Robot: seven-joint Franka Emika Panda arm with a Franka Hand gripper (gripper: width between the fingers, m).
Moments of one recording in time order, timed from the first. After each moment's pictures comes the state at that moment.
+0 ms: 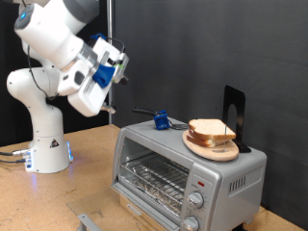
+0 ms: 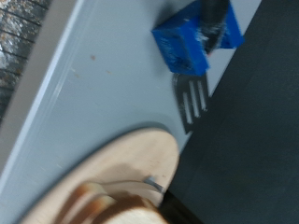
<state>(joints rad) -0.05 -0.40 -0.14 -2.42 0.82 1.91 -0.14</state>
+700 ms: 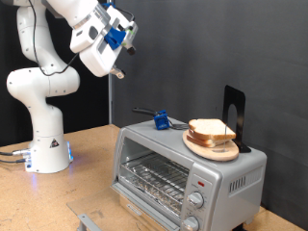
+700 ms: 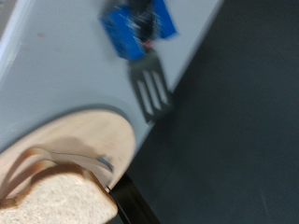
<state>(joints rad) -0.05 -0.51 -0.06 -2.37 0.71 1.89 -0.08</state>
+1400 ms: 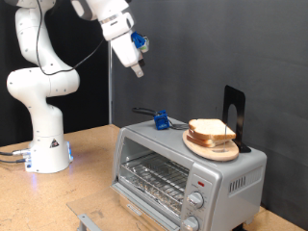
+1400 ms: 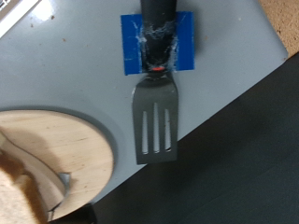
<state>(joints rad) -0.02 -0.61 0.18 -2.44 0.54 2.05 -0.15</state>
